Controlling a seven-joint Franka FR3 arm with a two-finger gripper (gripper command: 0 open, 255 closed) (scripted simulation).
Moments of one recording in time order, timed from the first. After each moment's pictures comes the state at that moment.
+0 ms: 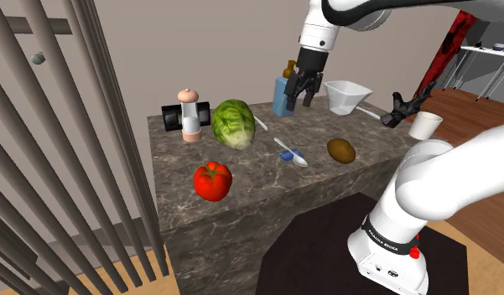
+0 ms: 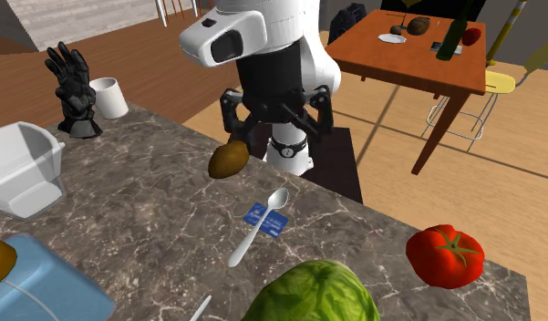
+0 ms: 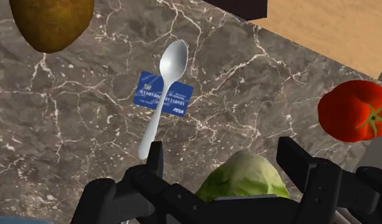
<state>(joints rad) -0.02 -0.66 -0.06 -2.42 0.10 1.77 0.00</state>
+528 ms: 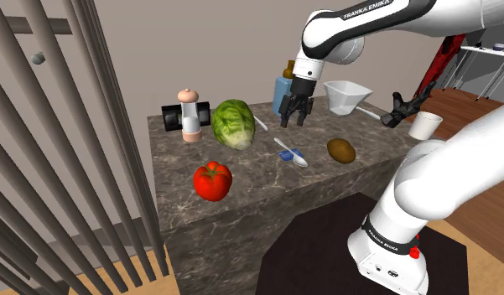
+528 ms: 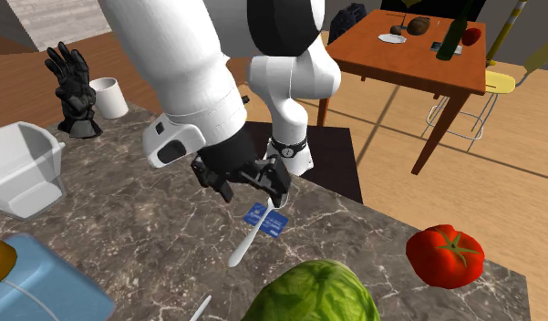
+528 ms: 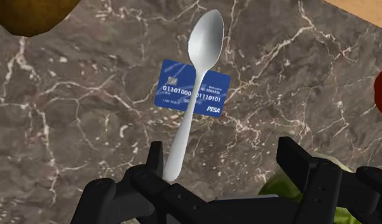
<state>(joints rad) -0.04 -0.45 -0.19 -2.48 0.16 1.95 -0.11</state>
